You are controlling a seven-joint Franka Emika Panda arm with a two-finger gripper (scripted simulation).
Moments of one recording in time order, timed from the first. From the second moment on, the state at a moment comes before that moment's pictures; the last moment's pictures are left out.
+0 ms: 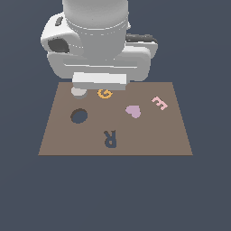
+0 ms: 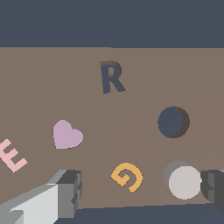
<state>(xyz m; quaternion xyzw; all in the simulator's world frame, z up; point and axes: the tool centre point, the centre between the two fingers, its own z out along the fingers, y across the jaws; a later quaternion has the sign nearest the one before) -0.009 -0.031 0.163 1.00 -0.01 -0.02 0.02</state>
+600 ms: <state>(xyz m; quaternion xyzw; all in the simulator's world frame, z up) -0.021 -0.041 0.151 1.00 0.01 -0.02 0.01</state>
